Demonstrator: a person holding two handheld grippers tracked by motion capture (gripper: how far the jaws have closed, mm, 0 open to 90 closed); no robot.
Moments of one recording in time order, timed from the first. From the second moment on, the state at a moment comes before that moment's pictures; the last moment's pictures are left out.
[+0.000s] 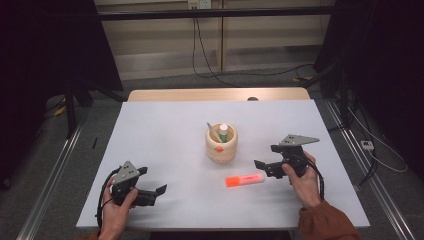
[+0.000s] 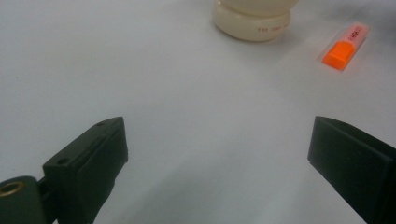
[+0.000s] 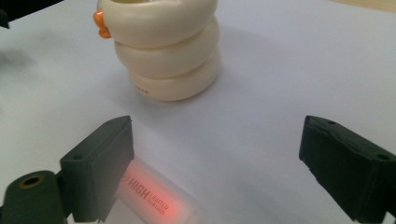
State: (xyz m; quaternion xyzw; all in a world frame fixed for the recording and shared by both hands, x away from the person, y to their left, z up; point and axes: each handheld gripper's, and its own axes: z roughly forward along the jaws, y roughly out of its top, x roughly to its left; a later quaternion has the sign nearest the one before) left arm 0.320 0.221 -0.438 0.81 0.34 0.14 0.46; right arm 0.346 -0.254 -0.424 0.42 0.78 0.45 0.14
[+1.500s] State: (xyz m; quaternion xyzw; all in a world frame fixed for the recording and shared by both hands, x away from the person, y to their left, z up) left arm 0.320 0.222 -0.437 0.81 0.34 0.14 0.45; right arm 0.359 -0.239 -0.450 0.39 0.85 0.35 0.10
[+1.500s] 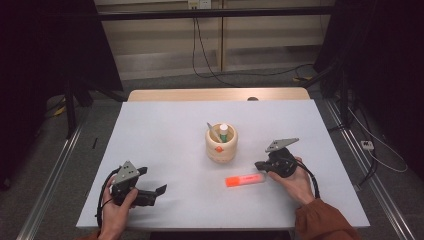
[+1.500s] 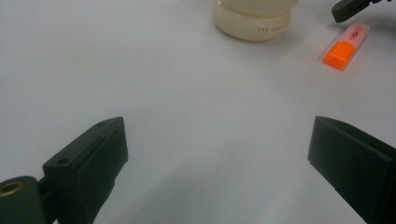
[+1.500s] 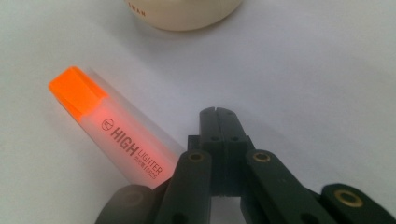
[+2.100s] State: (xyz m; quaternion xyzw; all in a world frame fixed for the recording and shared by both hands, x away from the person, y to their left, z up) left arm 0.320 0.223 -0.437 0.81 0.34 0.14 0.45; right arm 0.356 -0.235 -0.454 0.38 0.86 0.33 0.10
